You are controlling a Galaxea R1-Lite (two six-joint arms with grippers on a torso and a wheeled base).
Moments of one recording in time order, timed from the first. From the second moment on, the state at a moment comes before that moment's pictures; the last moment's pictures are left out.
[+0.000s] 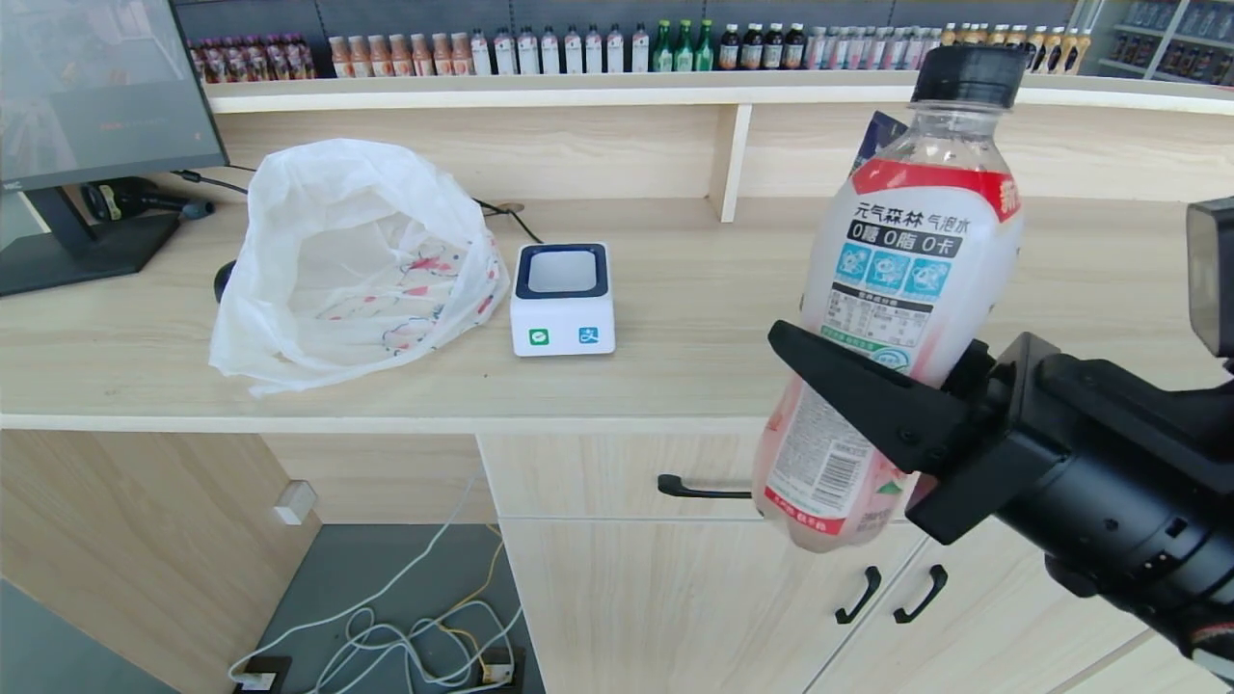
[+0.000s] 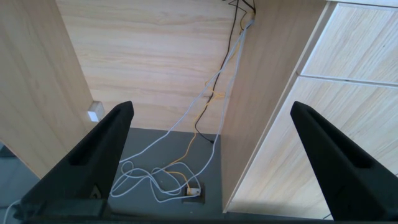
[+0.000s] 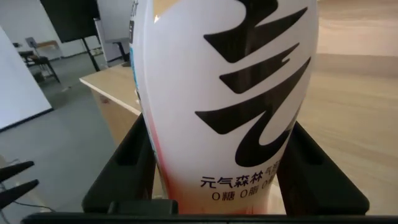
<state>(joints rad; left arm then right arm) 0.00 0.00 0.00 0.00 0.00 -0.01 0.85 1.43 -0.51 -1.25 -0.04 0.05</state>
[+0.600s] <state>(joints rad) 0.00 0.00 0.00 0.00 0.00 -0.01 0.81 1.53 -0.57 -1.31 -0.16 -0.11</state>
